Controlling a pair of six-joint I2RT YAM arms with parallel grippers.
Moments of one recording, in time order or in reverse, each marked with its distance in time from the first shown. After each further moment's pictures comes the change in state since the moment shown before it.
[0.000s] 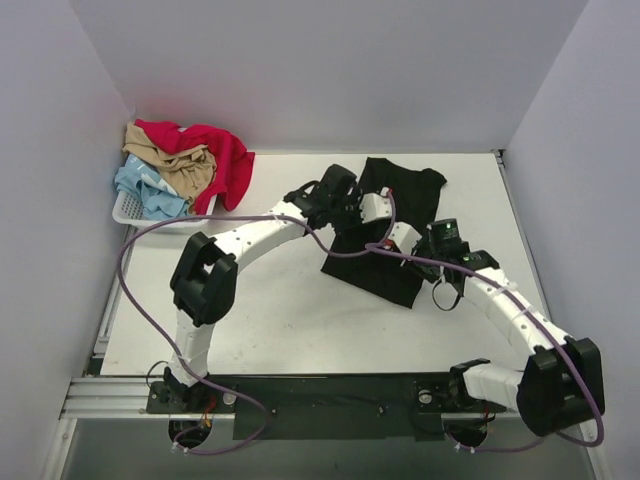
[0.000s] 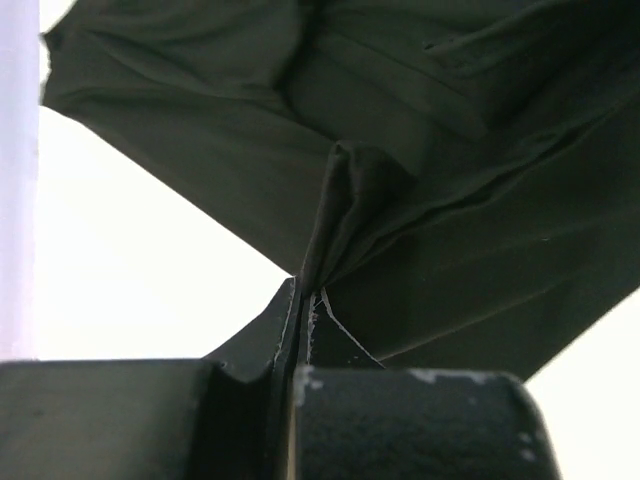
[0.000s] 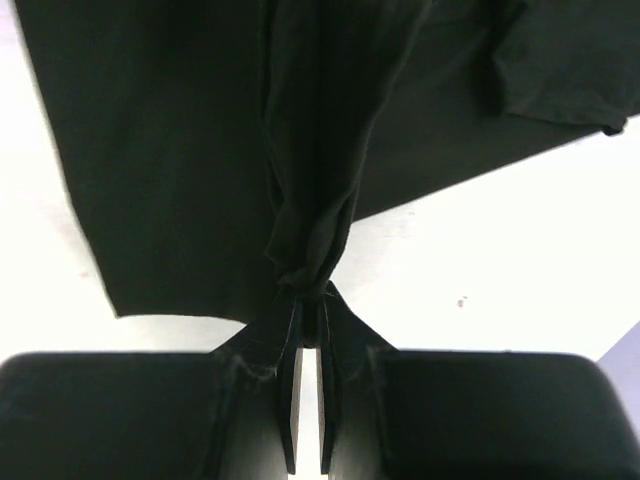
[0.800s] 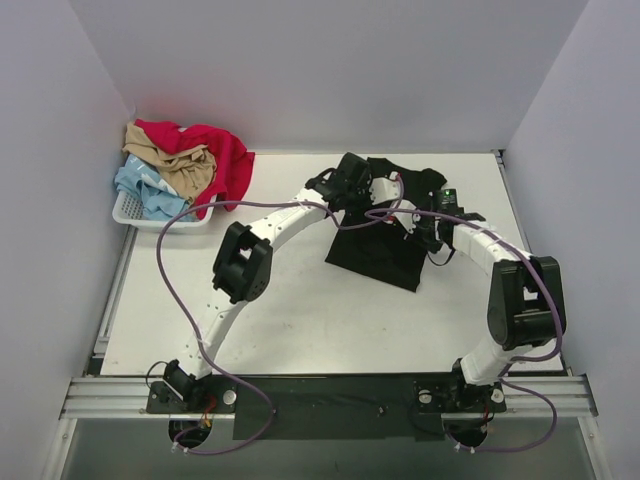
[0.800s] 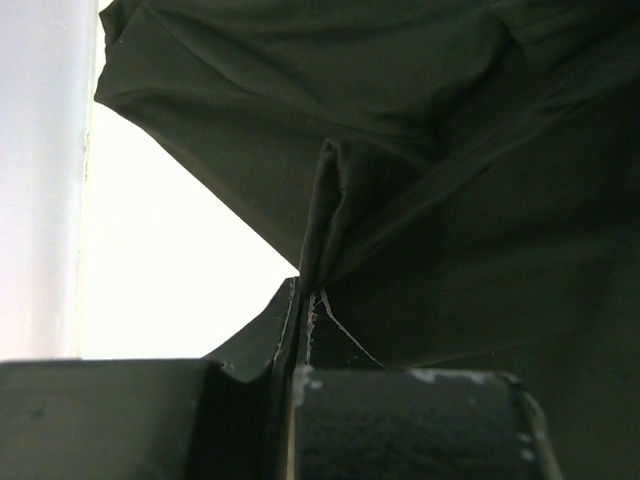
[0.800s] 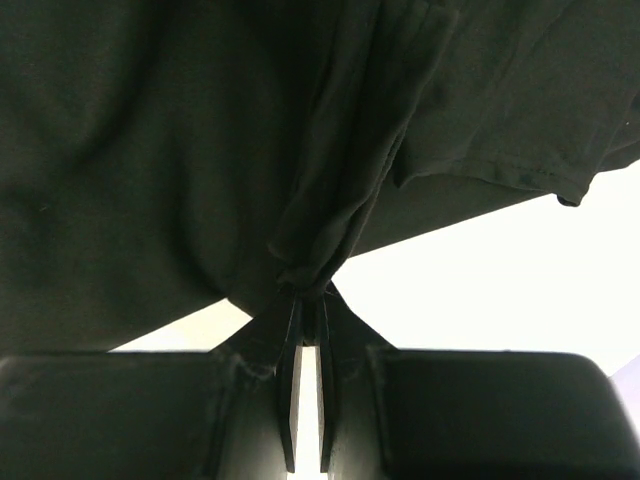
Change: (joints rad) left arm 0.052 0.429 0.520 -0.057 -0.112 0.027; right arm -0.194 0.500 0.284 0.109 -0.066 -0.219
